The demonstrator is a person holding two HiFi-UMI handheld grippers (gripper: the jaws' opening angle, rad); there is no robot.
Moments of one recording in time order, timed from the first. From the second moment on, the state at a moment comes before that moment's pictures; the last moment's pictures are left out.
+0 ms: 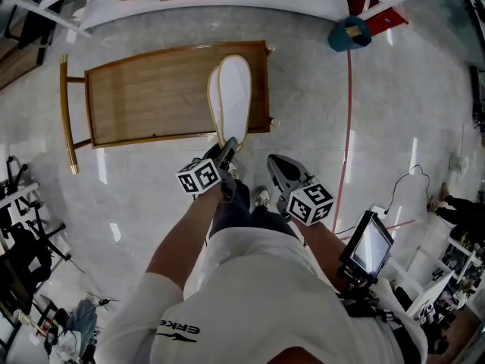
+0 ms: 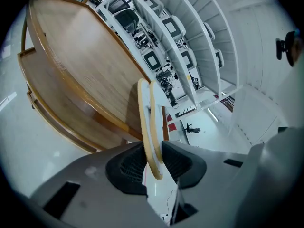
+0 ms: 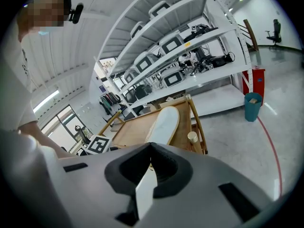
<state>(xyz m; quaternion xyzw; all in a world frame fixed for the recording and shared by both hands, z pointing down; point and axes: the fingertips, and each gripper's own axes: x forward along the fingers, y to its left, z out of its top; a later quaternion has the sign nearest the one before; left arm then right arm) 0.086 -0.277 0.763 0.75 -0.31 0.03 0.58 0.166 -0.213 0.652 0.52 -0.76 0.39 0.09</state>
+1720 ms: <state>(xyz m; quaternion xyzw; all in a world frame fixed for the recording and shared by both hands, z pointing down) 0.083 -0.168 0.544 0.82 -0.33 -0.14 0.45 0.195 -0.127 0.509 0.50 -0.82 0.26 -0.02</state>
